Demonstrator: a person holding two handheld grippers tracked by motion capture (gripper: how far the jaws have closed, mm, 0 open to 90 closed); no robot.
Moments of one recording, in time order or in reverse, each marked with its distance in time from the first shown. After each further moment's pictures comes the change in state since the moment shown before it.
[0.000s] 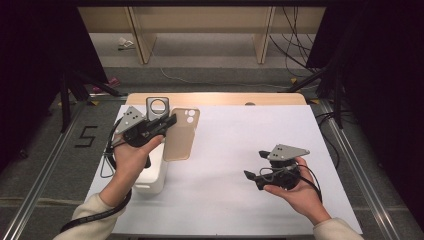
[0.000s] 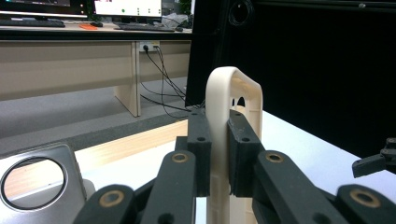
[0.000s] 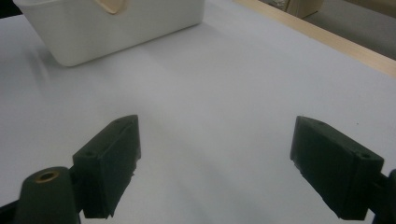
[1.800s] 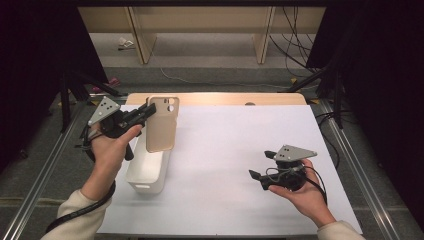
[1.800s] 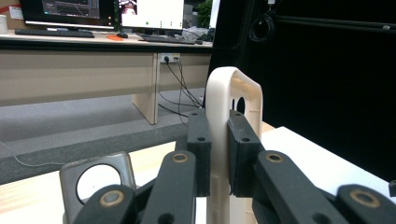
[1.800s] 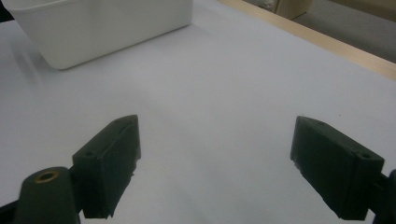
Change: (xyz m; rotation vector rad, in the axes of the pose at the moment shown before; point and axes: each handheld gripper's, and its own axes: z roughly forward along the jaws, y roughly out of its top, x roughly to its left) left arm 0.039 0.020 -0.025 -0.047 0.069 -0.031; right arm -0.004 -0.006 -0.011 -0.015 -0.031 0.024
